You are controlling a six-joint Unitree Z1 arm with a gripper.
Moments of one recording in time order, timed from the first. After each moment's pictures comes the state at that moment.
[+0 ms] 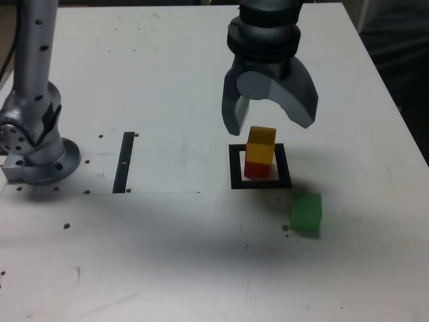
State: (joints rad) arm -0.12 1.96 -1.67 1.35 0.03 0.16
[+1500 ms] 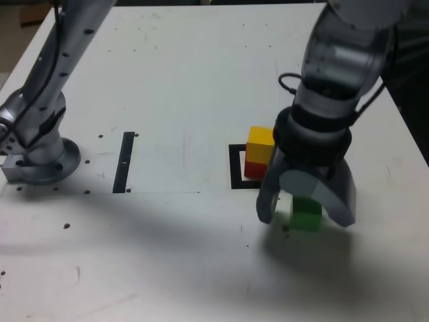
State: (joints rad) arm -0.32 2.27 -1.88 1.33 -0.06 -0.01
